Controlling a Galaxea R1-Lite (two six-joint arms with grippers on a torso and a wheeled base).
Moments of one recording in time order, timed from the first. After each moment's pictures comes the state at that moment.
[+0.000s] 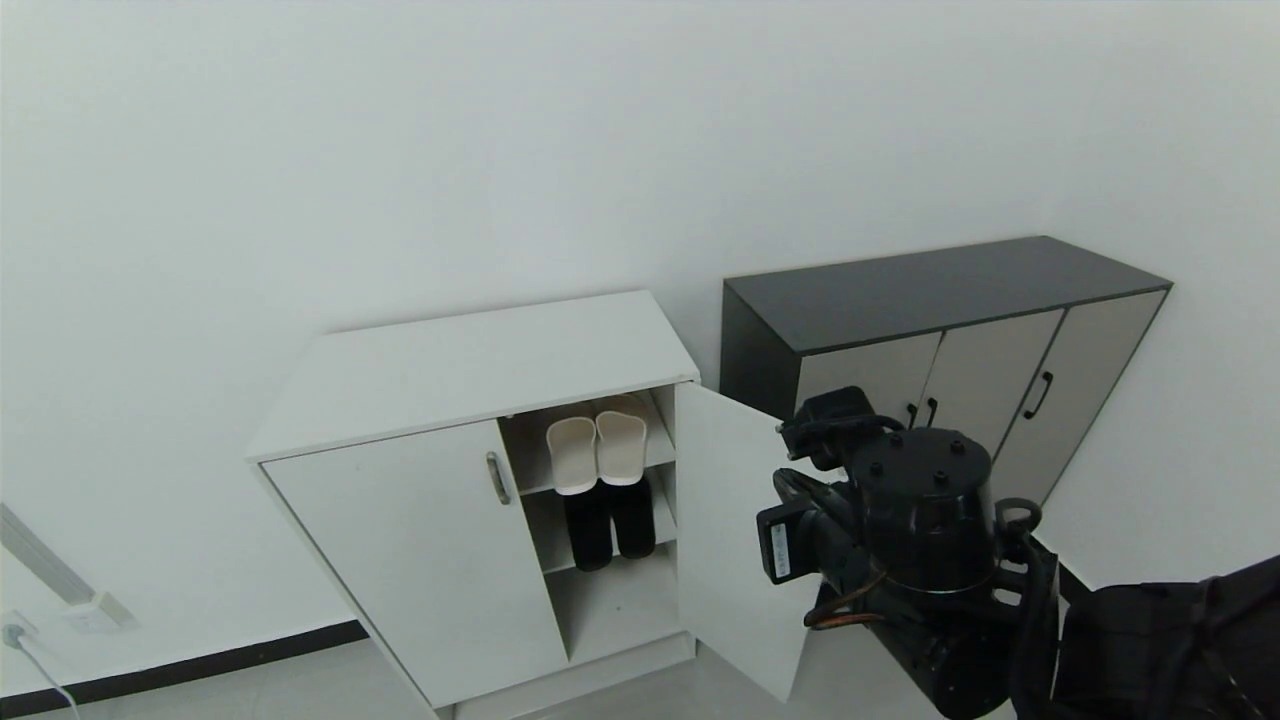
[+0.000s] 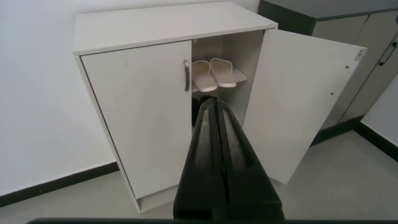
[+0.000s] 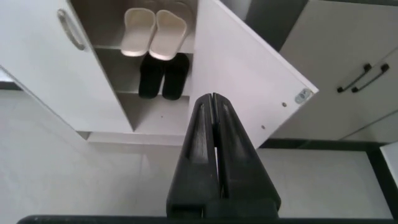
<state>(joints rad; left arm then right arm) 0.00 0.00 0.00 0.00 -0.05 -0.01 0.91 1.84 -0.77 -0.80 -0.60 0.09</state>
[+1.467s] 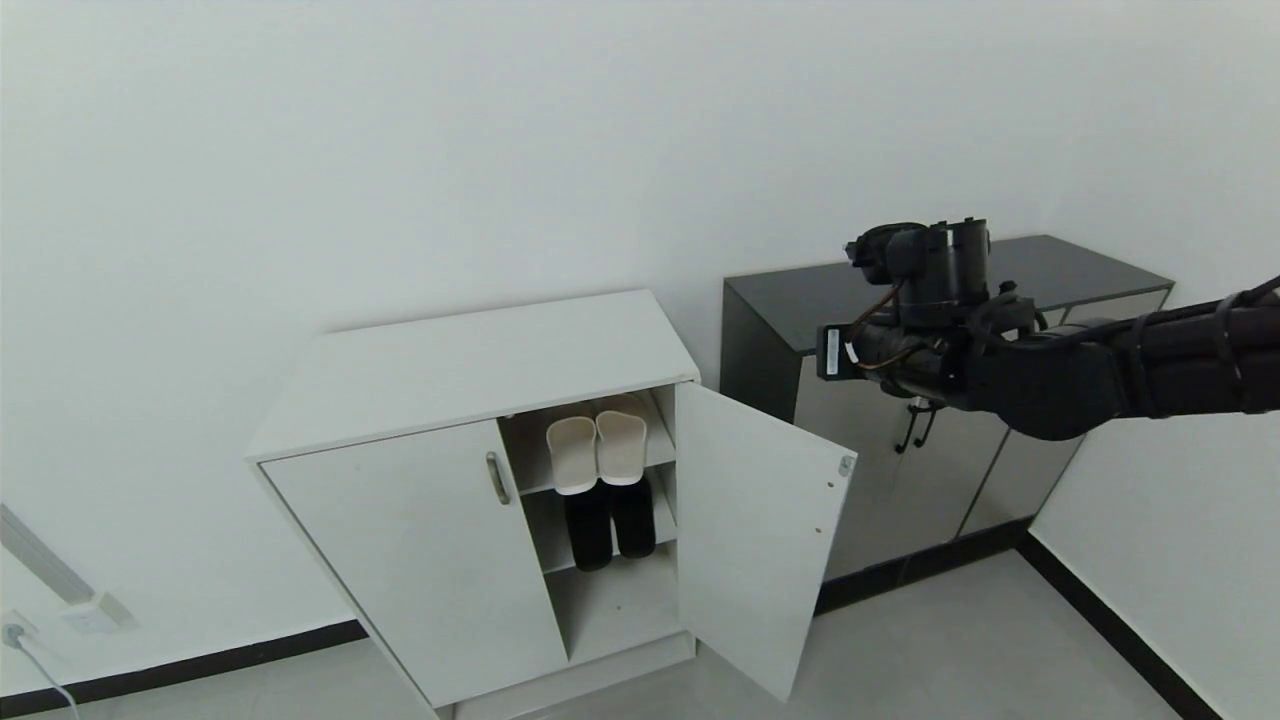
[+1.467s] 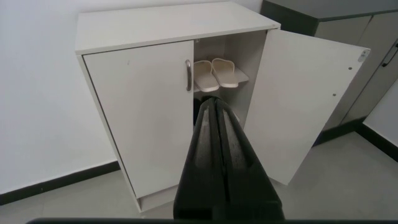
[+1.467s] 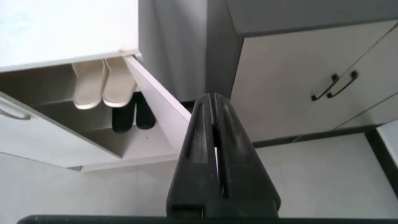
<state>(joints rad) 0.00 0.00 0.00 0.00 -0.04 -0.02 0.50 2.00 -1.45 -0.25 -0.29 0.13</state>
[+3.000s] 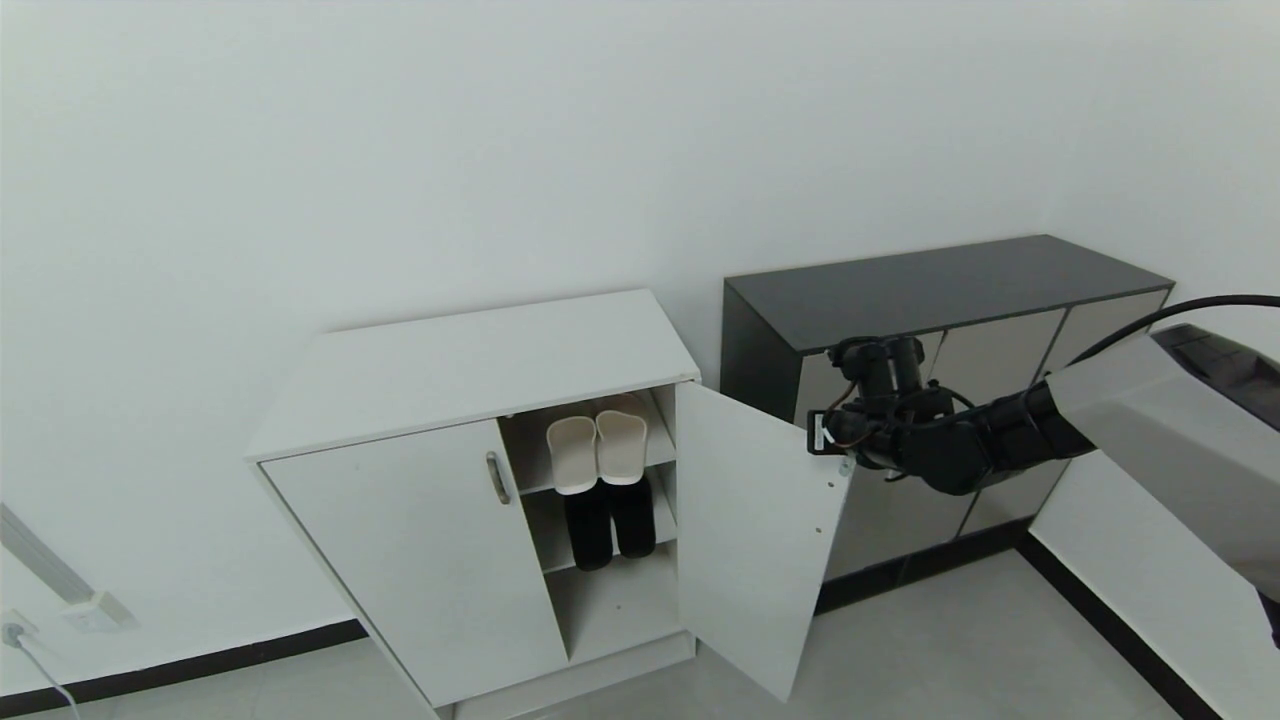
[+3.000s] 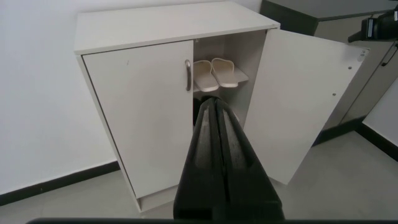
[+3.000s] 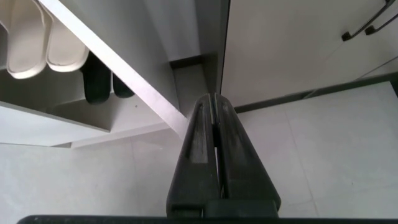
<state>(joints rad) 0.00 0.00 0.00 0.00 -0.04 -0.01 0.40 2.29 -1.47 -0.35 -0.22 0.21</state>
